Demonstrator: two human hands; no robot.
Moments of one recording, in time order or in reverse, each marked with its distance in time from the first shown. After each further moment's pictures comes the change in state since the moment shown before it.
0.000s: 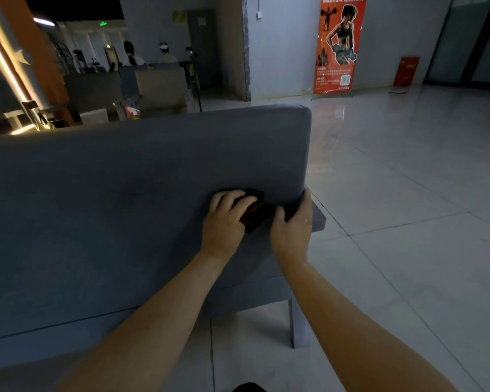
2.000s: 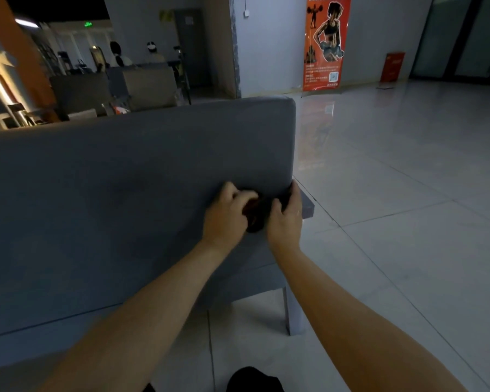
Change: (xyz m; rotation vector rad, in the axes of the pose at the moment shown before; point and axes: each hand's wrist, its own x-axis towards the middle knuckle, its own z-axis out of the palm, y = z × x) left_hand 0.005 0.037 -0.022 -0.124 -0.211 -0.086; right_hand -0.006 0.004 -0.012 0.057 -0.035 0.018
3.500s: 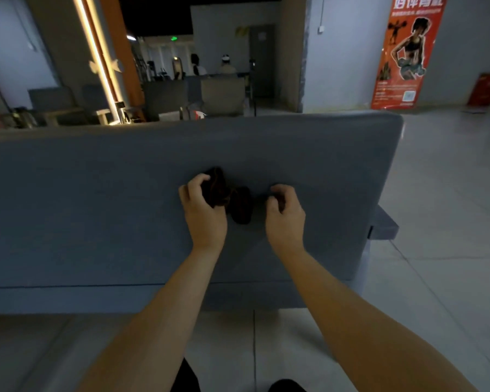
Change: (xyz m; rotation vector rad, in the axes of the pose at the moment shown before) left_hand -0.054 -0.098 -0.118 -0.198 0.638 -0.412; right_hand -0.074 -0.063 0.106 0.018 -0.268 -0.191
